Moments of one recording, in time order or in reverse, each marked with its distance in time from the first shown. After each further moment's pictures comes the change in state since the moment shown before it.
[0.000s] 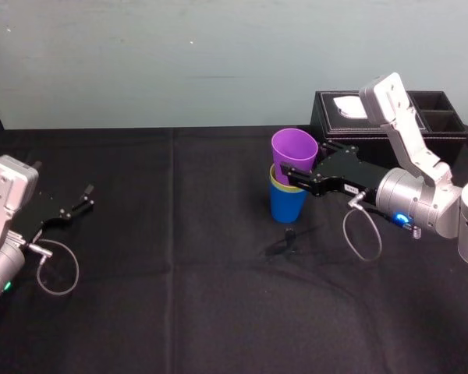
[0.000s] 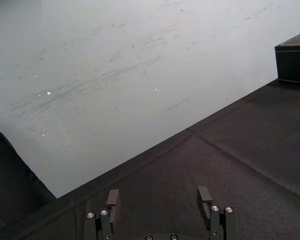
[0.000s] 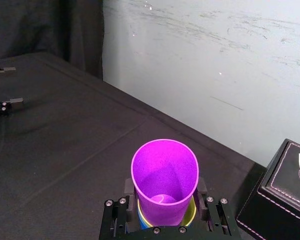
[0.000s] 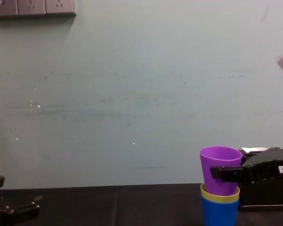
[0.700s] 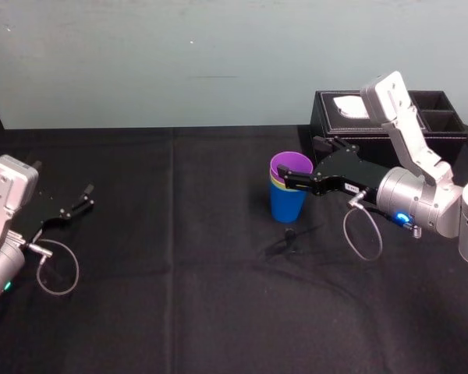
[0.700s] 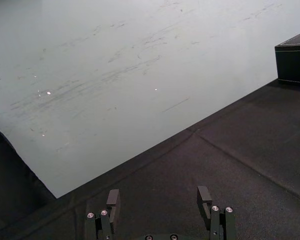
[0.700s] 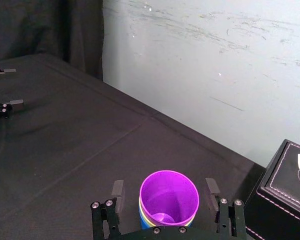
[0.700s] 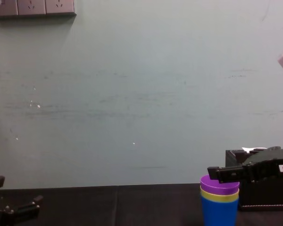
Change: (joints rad) left arm 0.000 0.000 0.000 0.000 0.000 0.000 0.000; right arm 0.000 0.002 0.001 -0.002 0.005 0.001 -0.001
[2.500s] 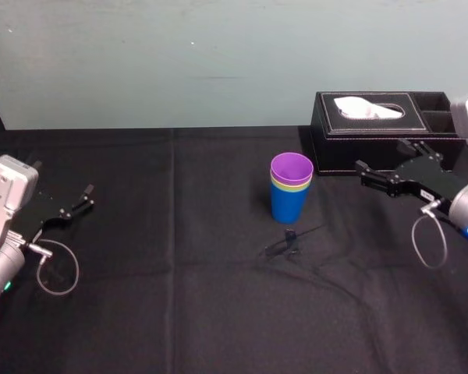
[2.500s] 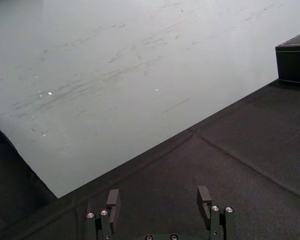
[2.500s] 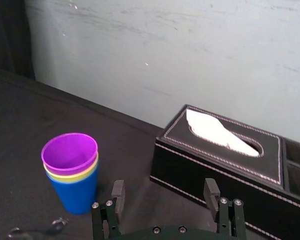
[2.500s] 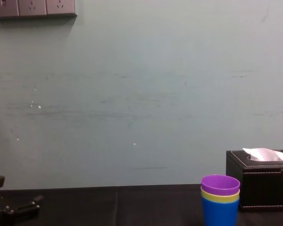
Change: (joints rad) left arm 0.000 0.000 0.000 0.000 0.000 0.000 0.000; right arm -0.160 0.052 0.207 0.000 -0.011 -0.094 -0.074
